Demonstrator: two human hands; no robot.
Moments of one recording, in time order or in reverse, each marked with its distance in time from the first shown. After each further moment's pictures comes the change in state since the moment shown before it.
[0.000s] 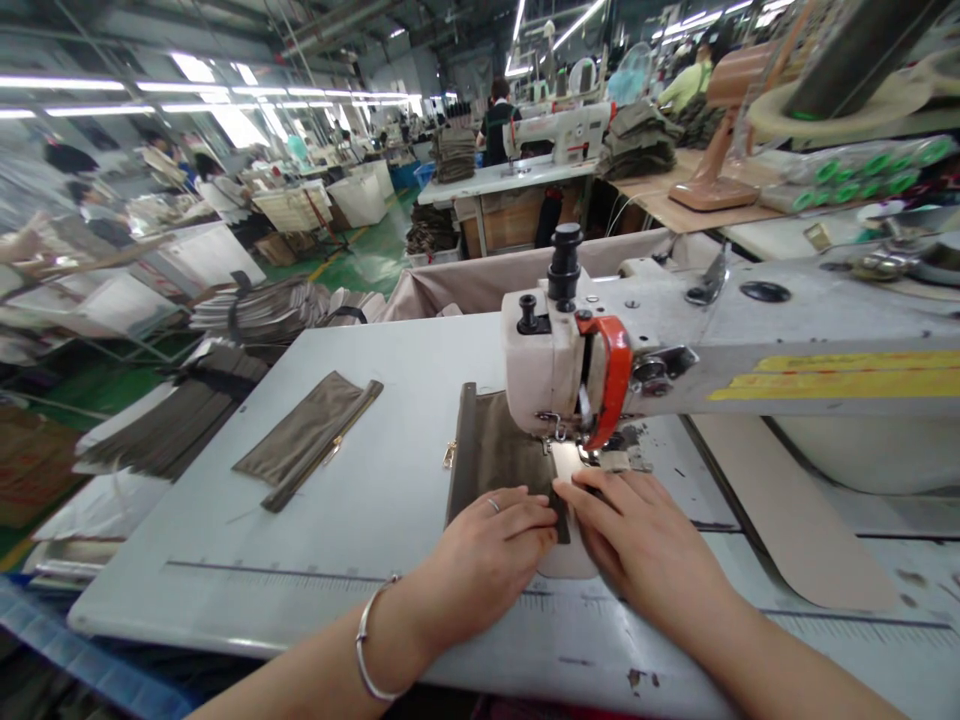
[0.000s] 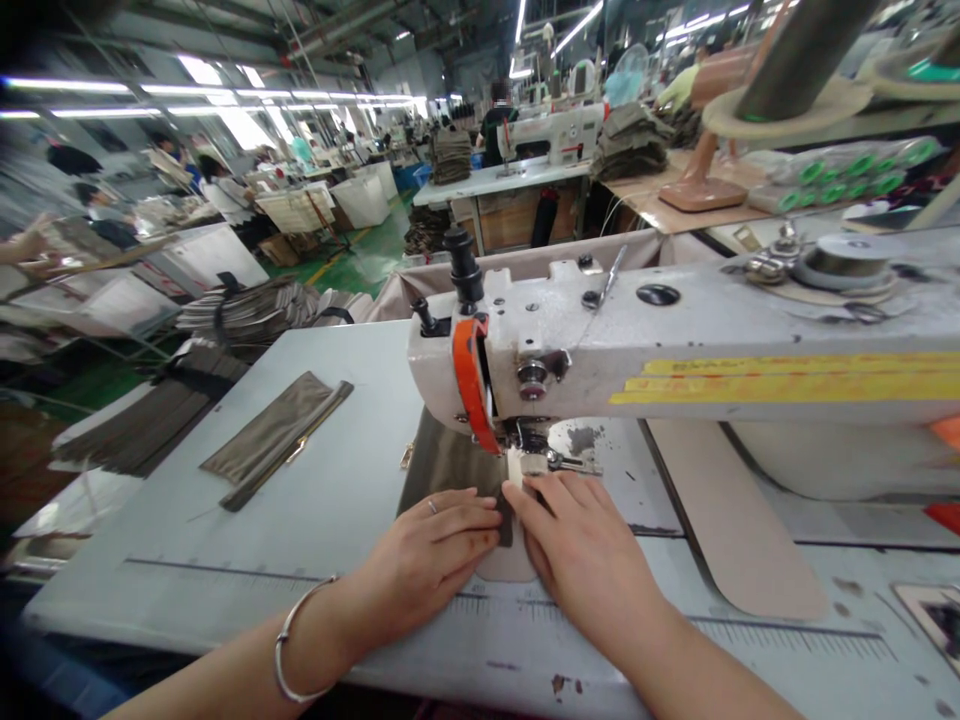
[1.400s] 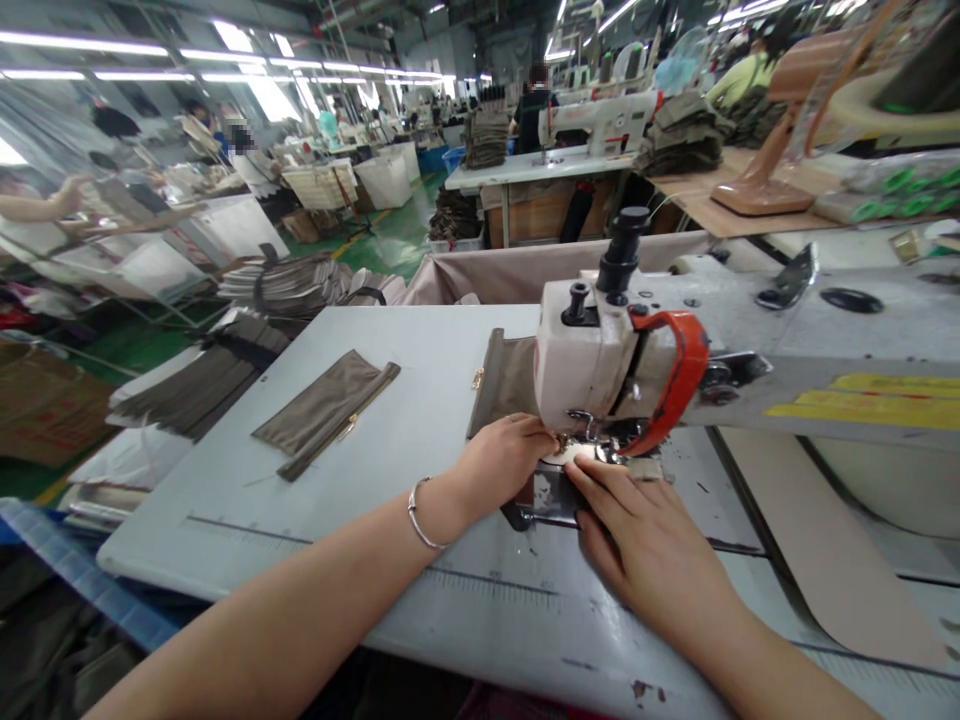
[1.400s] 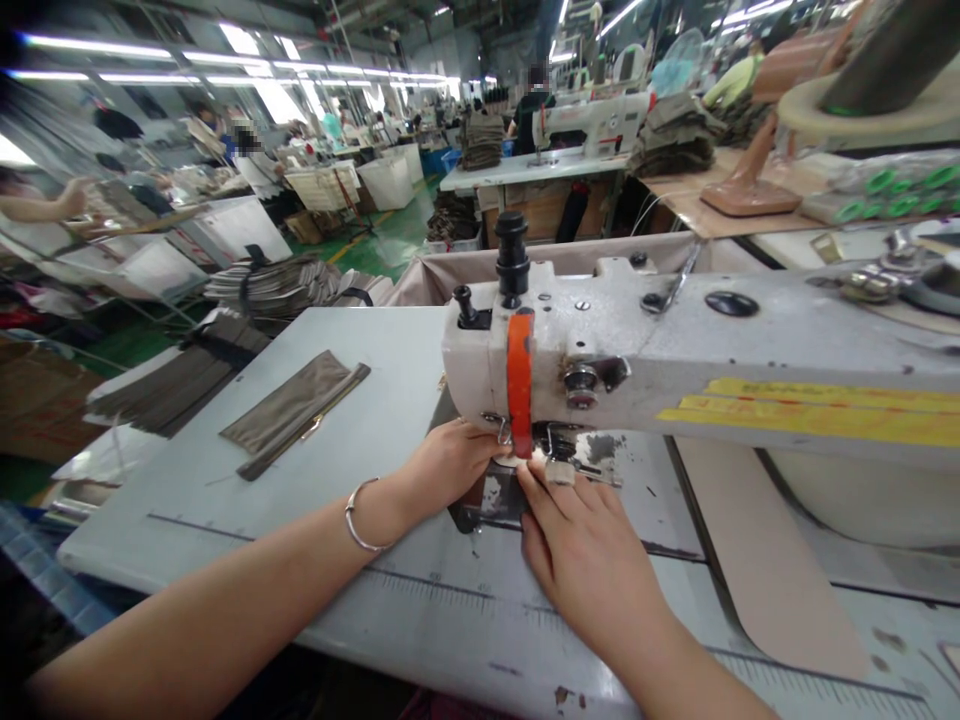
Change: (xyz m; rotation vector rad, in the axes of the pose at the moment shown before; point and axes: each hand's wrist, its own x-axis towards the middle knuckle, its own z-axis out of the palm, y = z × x) left_hand 0.045 -0.063 0.008 0.140 -0.046 -0.135; right_hand 0.007 0.001 0.008 -0.102 0.005 0.008
